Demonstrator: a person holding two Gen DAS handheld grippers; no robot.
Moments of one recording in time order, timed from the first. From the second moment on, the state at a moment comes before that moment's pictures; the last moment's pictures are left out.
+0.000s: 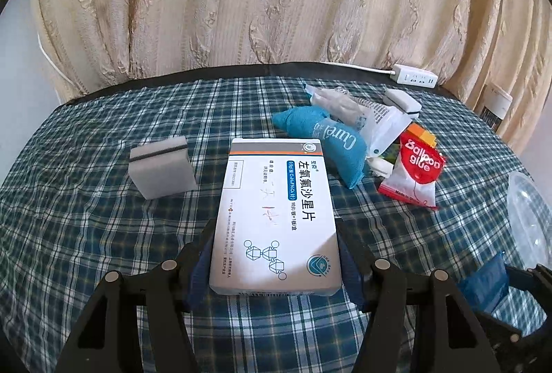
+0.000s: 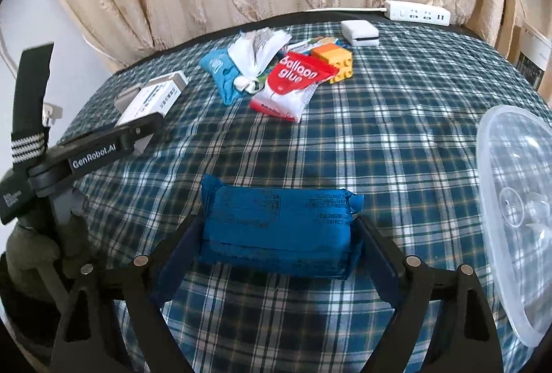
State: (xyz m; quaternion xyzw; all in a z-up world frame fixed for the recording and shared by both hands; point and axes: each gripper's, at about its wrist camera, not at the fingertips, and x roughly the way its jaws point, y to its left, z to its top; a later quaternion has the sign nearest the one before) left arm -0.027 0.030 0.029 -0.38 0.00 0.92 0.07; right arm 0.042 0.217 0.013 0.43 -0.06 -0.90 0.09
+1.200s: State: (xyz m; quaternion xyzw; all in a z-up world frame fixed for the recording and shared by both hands) left arm -0.001 0.093 0.048 -0.37 0.03 0.92 0.11; right arm 0.126 0.423 0.062 0.33 -0.15 -0.93 -0.11
